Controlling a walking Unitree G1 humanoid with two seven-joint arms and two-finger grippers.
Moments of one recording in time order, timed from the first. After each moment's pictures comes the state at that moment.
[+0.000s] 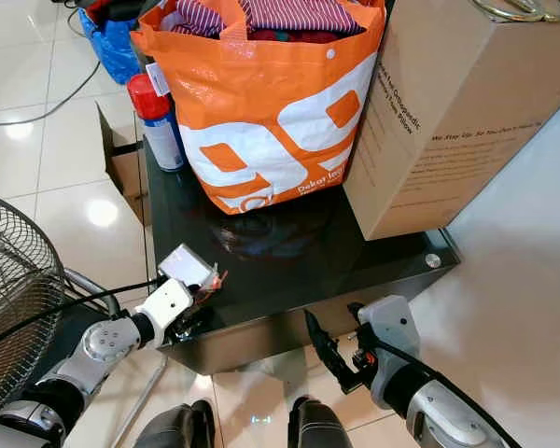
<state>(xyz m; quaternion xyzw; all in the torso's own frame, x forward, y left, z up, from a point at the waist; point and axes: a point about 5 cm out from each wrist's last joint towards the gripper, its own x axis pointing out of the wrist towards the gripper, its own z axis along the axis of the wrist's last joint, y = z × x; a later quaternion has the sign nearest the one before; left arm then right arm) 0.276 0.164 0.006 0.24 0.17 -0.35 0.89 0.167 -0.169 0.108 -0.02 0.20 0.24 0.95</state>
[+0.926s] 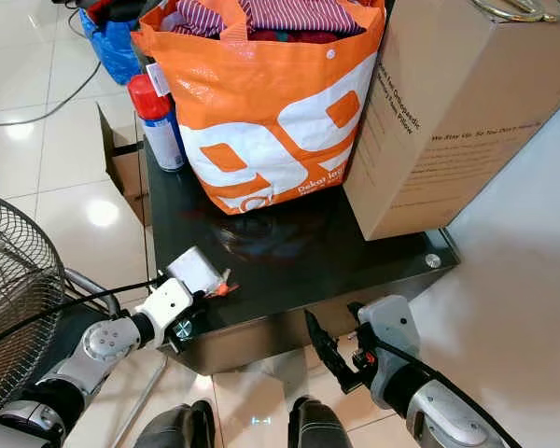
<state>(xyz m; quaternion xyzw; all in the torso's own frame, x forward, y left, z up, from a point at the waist) 0.275 0.165 0.006 0.24 0.17 -0.35 0.89 0.169 -0.168 0.107 -0.01 0.19 0.24 0.95</state>
